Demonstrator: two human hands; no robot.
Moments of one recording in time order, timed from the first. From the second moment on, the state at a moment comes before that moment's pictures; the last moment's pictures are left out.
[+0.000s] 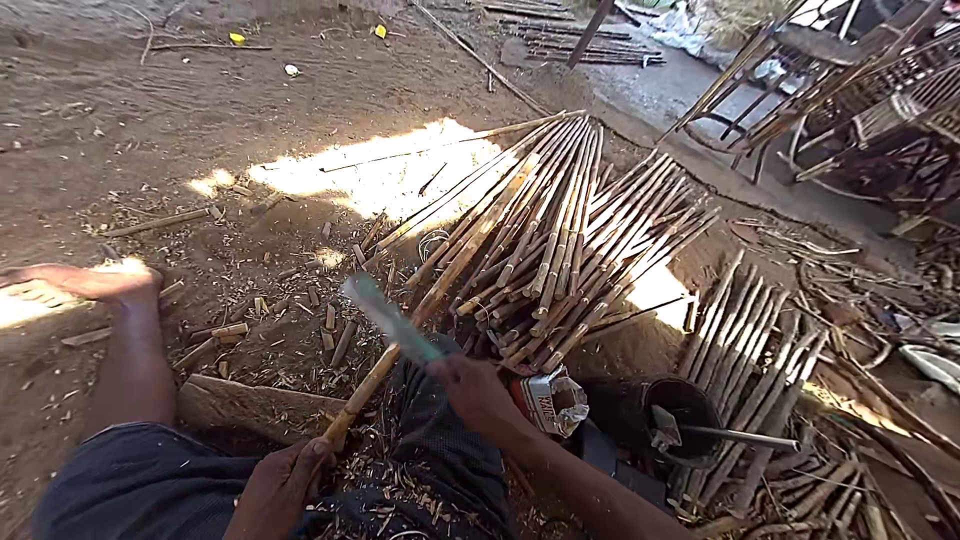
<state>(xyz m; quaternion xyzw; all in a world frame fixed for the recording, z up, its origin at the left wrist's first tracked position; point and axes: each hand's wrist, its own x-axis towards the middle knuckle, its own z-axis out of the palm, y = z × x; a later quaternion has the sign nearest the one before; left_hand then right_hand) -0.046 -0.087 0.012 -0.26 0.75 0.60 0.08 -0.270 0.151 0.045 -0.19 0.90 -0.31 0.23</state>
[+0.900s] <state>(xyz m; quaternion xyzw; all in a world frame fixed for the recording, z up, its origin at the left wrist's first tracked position) -0.057 -0.096 0.016 -0.22 0.72 0.65 0.07 -0.266 0.161 0.048 -0.23 0.90 -0.33 0.18</state>
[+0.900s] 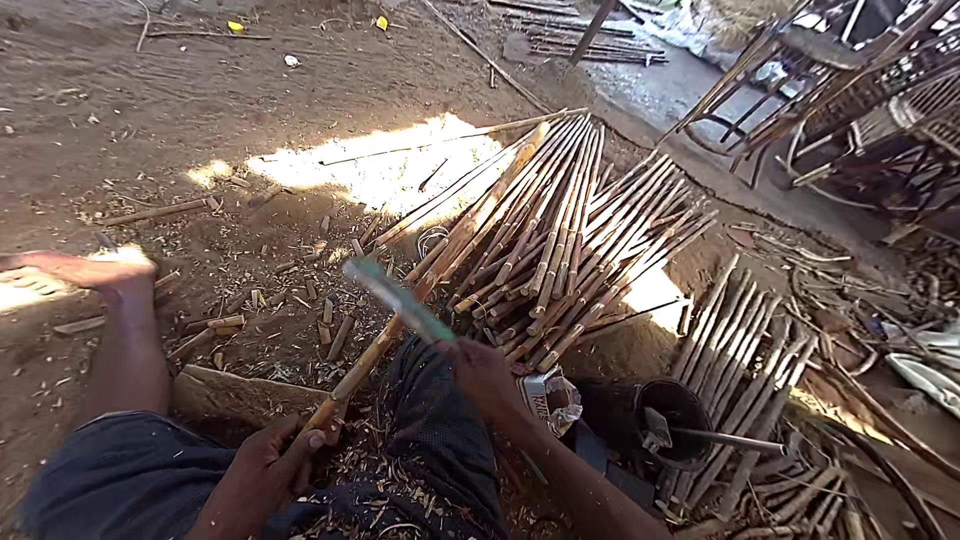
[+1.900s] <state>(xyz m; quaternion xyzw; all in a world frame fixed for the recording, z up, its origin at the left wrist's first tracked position) -0.063 -0.105 0.007 -0.11 0.66 0.73 0.16 -0.278 0.173 0.055 -0.21 0.90 -0.33 0.21</state>
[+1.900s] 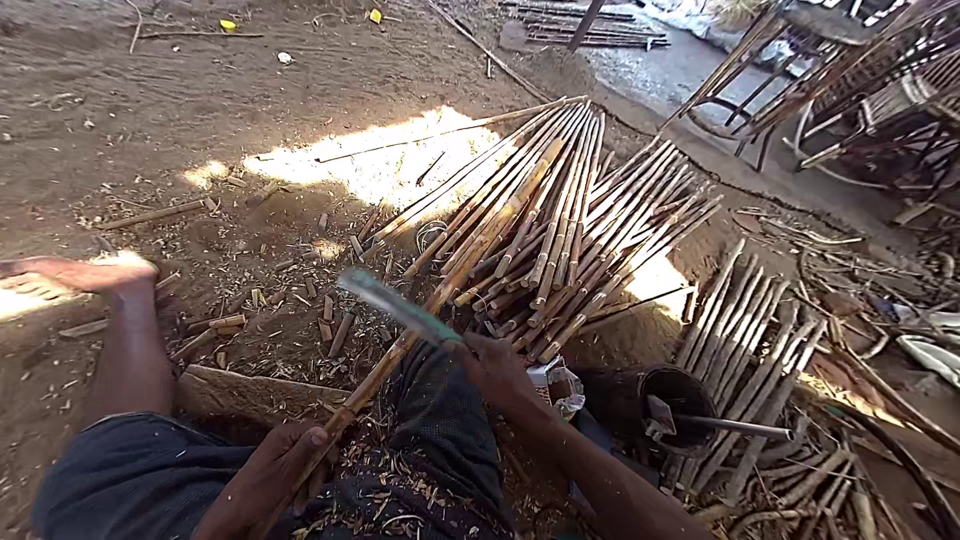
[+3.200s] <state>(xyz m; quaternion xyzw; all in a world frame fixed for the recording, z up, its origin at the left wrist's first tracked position) -0.084 -0.116 -0.005 -0.06 0.62 0.74 0.24 -0.274 0.177 0.030 -0.15 0.89 -0.37 0.21</state>
